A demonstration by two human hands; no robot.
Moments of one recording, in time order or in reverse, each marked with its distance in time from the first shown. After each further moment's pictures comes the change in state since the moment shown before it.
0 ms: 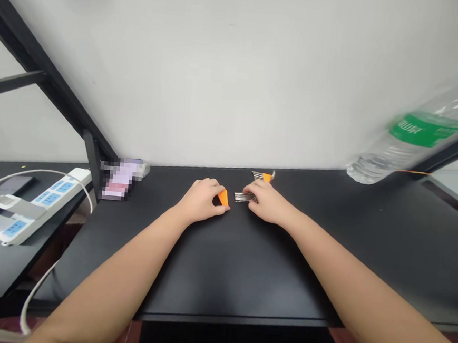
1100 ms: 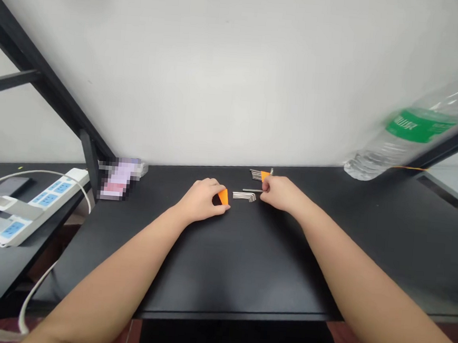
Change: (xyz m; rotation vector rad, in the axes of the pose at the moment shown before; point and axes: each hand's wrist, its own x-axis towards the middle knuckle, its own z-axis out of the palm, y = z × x) left_hand 0.000 0.003 0.002 -0.080 -0.006 0.001; right_hand 0.003 0.028 -0.026 -0.079 -0.006 0.364
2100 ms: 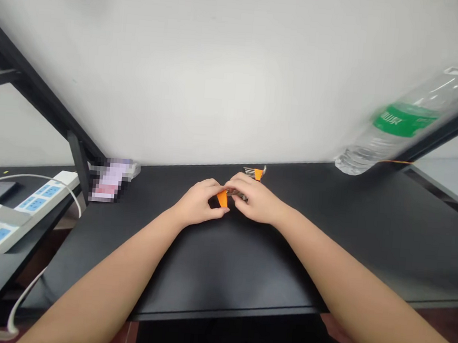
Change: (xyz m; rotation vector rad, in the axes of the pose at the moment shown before) left_hand 0.000 0.008 0.002 -0.172 0.050 0.145; right_hand -0.036 -0.057 0.001 0.293 0.121 -0.709
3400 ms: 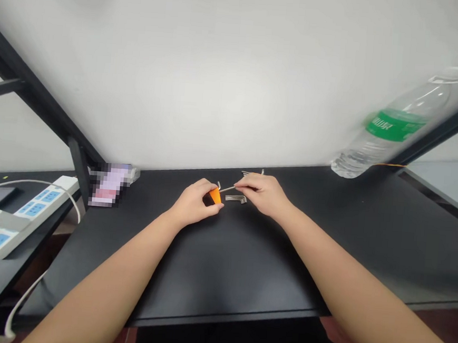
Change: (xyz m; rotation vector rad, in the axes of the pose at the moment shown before) left_hand -0.001 -0.007 0.000 -0.005 0.113 -0.135; right_hand -0.002 0.026 -0.012 -0.004 0.213 0.094
